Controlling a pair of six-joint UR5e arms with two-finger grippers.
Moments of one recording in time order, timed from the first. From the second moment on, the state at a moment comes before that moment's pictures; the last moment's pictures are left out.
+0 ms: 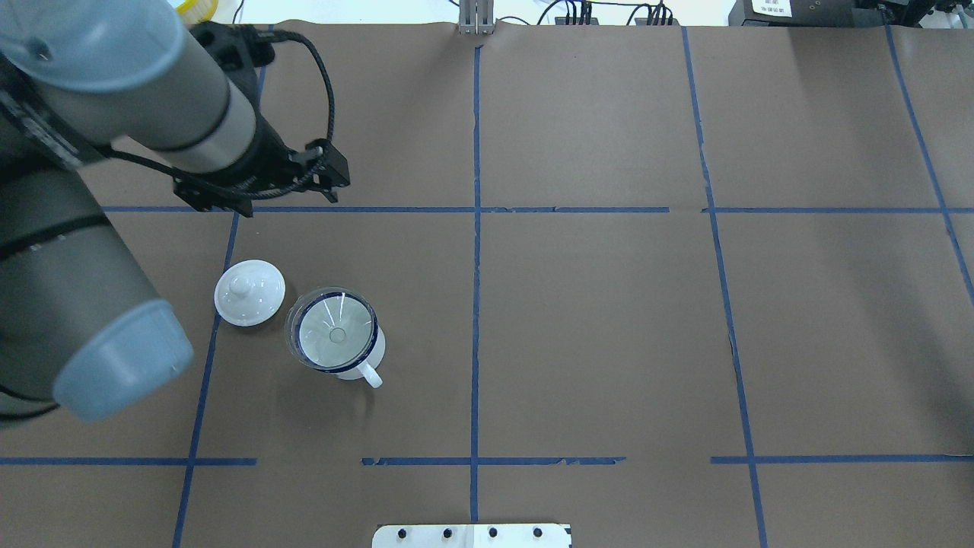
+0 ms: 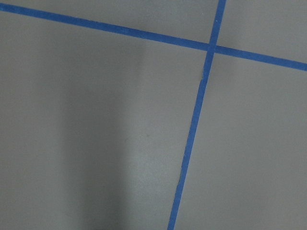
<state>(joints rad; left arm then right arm) -0.84 -2.20 -2.09 -1.18 -2.01 -1.12 1.45 -1.63 1.79 -1.79 2.31 -0.13</state>
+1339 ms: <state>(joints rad) -1.55 -1.70 -1.68 -1.48 -2.30 0.09 1.45 -1.63 1.79 -1.79 2.31 -0.13</state>
